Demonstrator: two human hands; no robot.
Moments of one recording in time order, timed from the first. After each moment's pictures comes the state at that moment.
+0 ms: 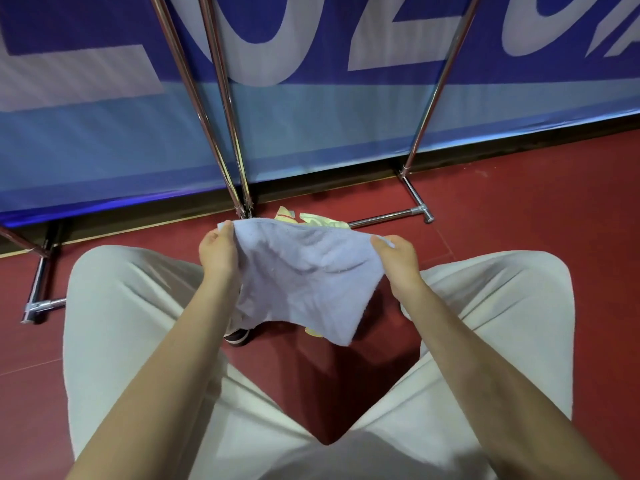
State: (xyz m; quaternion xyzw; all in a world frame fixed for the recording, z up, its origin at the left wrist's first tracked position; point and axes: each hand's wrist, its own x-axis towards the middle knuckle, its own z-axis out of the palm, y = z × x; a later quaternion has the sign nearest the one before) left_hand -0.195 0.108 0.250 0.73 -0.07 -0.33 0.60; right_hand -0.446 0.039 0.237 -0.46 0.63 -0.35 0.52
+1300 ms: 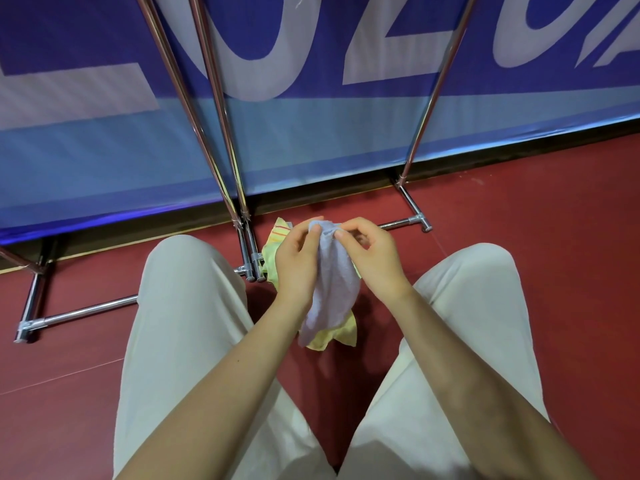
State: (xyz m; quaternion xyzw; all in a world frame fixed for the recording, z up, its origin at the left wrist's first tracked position) left_hand -0.303 0.092 0.282 0.62 -0.32 -0.36 0.61; right_hand -0.414 0.052 0.289 -0.66 0.45 -0.40 0.45
